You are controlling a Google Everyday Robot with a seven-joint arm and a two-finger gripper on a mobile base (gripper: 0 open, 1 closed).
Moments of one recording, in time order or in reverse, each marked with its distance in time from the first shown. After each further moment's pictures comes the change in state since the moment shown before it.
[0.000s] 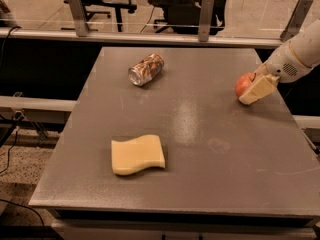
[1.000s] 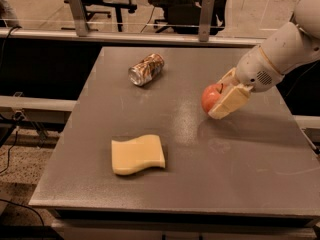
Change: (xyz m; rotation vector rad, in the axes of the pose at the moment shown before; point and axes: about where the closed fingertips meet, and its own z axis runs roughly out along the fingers) arm -0.066 0.112 0.012 -0.222 -0.088 -0.164
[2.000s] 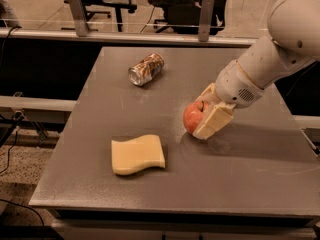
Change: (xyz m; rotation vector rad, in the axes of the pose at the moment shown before) arm -0.021 0.058 0.034 -0.103 0.026 -0.134
